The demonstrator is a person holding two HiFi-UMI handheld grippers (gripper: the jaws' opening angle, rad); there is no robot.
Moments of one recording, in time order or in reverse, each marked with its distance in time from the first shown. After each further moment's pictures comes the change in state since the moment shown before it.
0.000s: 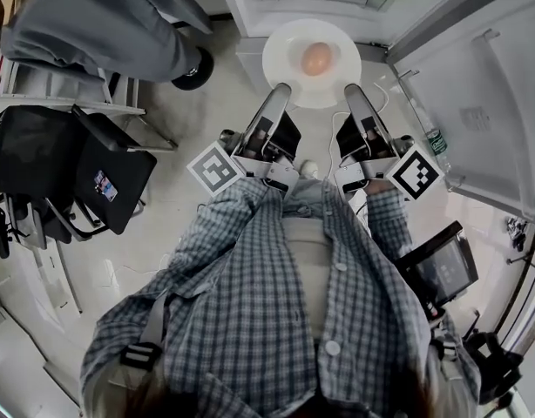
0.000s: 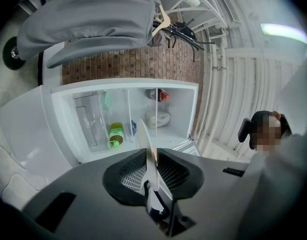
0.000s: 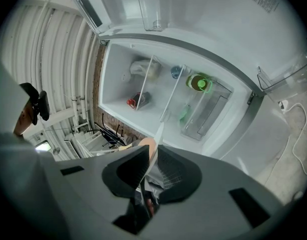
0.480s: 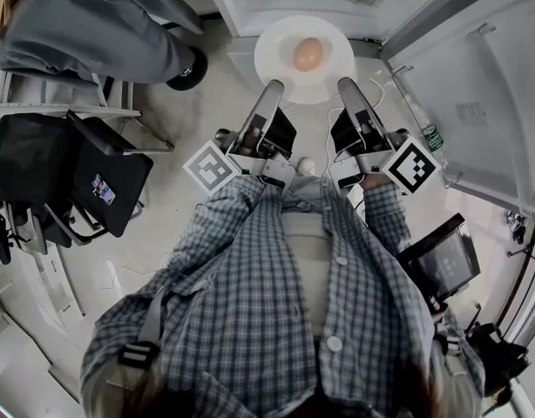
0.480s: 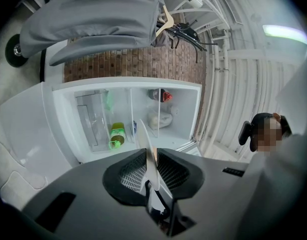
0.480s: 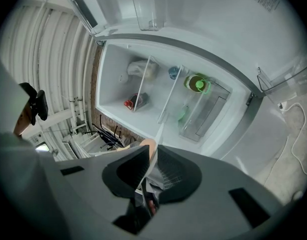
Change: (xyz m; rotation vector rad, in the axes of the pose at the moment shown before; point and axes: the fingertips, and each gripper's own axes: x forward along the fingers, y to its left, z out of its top) left arm 0.001 0.005 -0.001 -0.024 -0.013 0.003; right arm 0.000 -0.004 0.001 0.008 -0.005 -0.024
